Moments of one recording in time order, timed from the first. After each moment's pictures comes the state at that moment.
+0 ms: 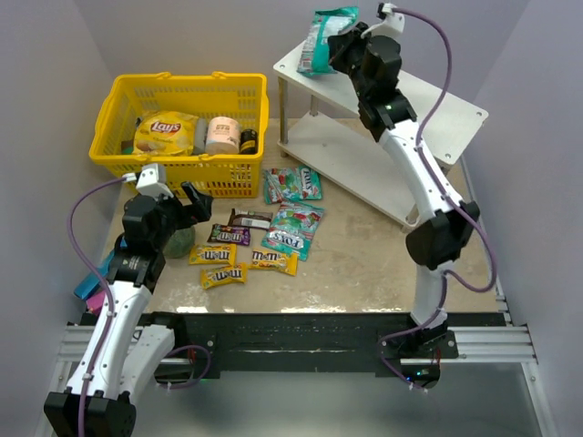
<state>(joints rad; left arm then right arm) -0.09 0.73 0.69 -0.26 0.06 -0.40 0.41 1.92 2.17 -0.09 0.18 0.52</state>
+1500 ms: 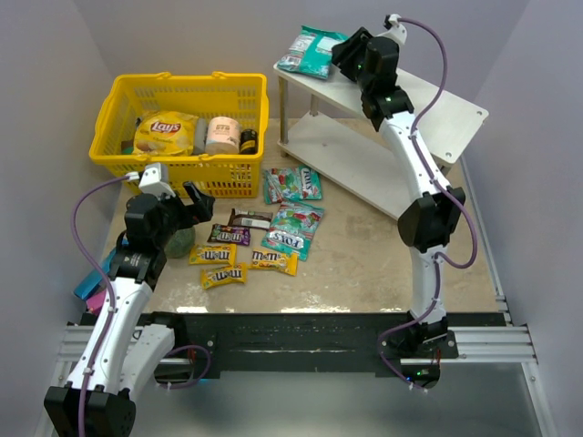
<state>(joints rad) -0.09 0.76 0.69 -0.26 0.07 -0.40 0.31 2.19 2.39 -0.22 0.18 0.70</state>
